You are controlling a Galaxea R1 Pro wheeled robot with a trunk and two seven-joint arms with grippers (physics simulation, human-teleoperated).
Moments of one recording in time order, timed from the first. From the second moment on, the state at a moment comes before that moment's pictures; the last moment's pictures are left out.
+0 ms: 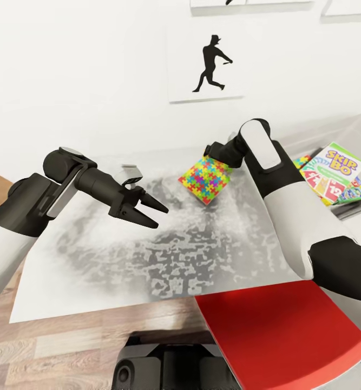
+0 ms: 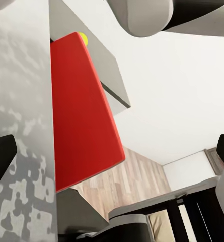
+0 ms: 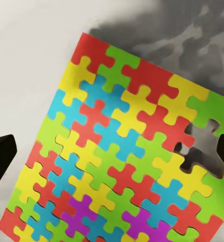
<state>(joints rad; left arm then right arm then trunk) -1.32 0.36 -0.61 -1.34 0.41 1.04 -1.57 -1.52 0.06 0.28 -0.85 -1.18 0.86 -0.86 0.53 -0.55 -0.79</state>
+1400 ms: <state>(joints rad) -1.32 0.36 -0.61 -1.34 0.41 1.04 -1.57 -1.54 0.05 0.28 -0.86 -1.19 0.86 -0.87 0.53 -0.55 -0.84</state>
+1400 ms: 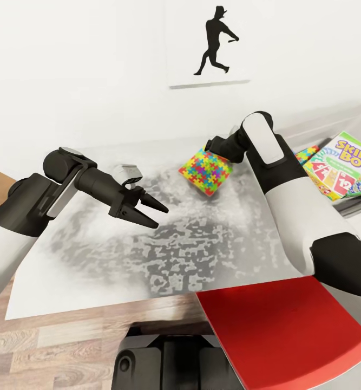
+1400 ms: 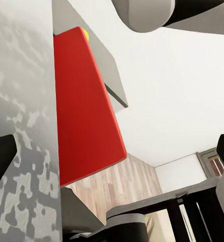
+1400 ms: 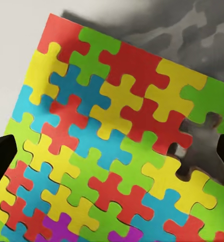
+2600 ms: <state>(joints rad) -1.32 0.36 -0.61 -1.34 0.41 1.04 -1.57 -1.59 0.06 0.28 -0.86 -1.19 0.89 -0.87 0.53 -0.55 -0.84</state>
